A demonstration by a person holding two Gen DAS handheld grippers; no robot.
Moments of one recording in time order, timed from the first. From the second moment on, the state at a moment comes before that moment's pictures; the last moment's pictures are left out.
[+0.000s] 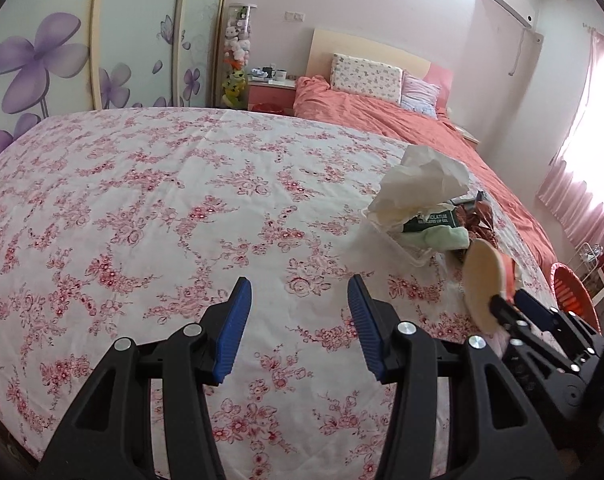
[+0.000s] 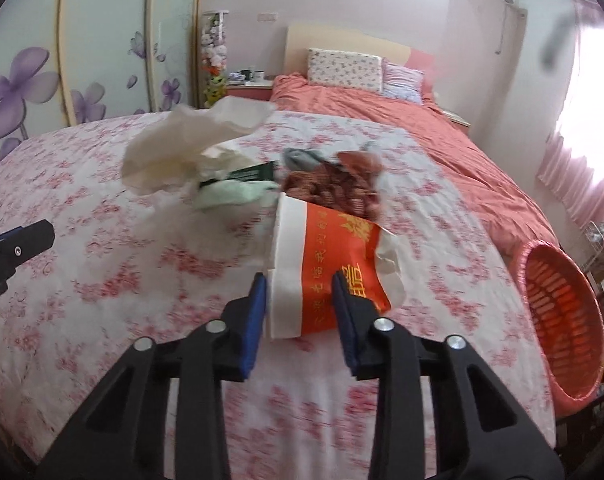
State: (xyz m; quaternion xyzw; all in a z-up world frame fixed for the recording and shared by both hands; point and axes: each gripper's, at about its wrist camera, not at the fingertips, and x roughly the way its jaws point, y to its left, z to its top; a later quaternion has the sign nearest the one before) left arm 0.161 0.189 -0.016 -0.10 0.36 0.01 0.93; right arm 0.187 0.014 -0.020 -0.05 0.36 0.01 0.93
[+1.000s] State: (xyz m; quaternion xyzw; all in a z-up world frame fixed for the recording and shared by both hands) left arm 0.198 0.145 -0.006 -0.08 0.36 -0.03 0.93; right arm 0.207 -0.049 -0.035 -0.02 0.37 -0.06 0.93
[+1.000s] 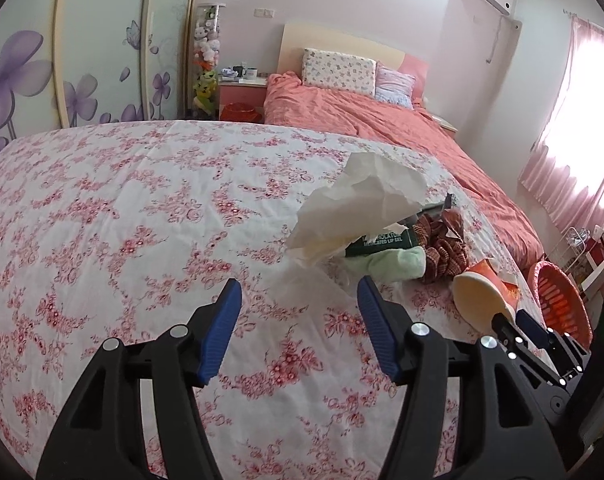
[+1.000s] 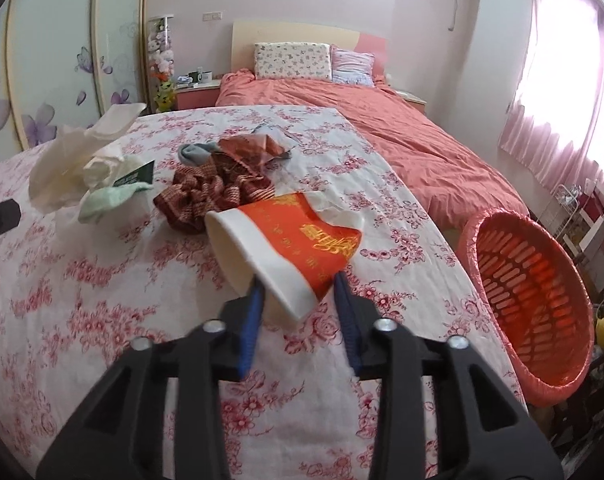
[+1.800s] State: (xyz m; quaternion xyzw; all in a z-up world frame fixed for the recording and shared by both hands) left arm 0.252 0.115 -0.004 0.00 0.37 -0.08 0.93; right arm 0.193 -0.087 -0.026 0.03 0.36 -0.06 0.93
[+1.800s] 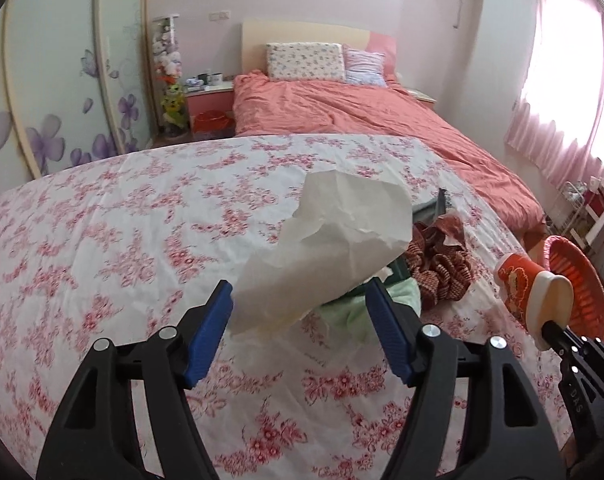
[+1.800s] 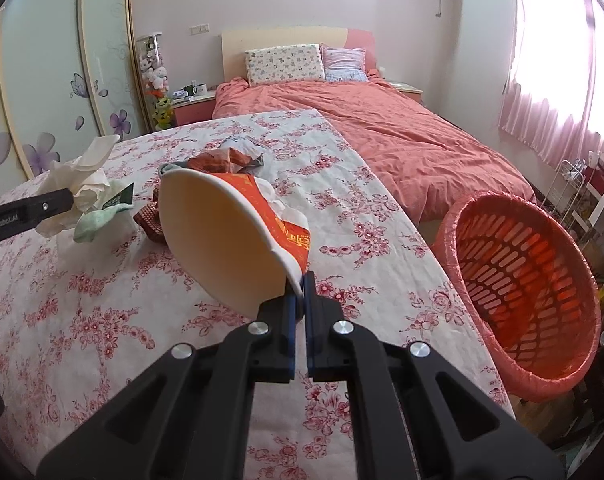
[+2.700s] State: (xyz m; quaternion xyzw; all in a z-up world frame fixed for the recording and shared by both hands) left arm 0.228 0.104 0.036 -0.03 0.33 -0.10 0.94; right arm 0.169 -0.107 0.006 0.06 0.34 -0.05 0.94
